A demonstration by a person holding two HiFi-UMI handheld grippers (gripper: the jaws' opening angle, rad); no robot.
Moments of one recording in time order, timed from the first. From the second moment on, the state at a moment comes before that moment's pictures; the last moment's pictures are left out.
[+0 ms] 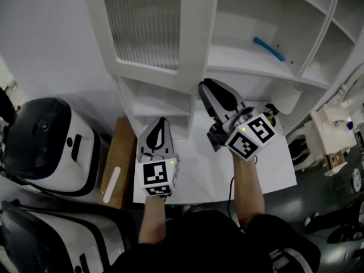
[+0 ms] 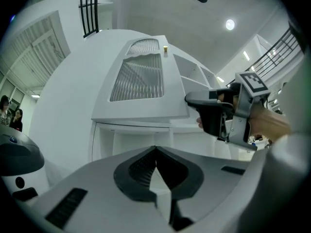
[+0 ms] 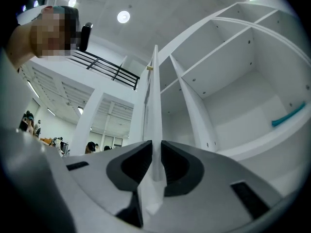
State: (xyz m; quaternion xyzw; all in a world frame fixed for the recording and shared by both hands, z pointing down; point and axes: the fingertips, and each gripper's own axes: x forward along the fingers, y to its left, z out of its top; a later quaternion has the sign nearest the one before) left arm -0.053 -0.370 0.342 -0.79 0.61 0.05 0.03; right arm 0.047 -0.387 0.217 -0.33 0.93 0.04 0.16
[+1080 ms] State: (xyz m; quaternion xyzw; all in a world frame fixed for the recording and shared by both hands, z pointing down) left arm -0.093 -0.313 0.336 -0.83 0.55 0.07 0.02; right arm 0.003 -0.305 0.217 -0.39 0.91 0.07 0.14
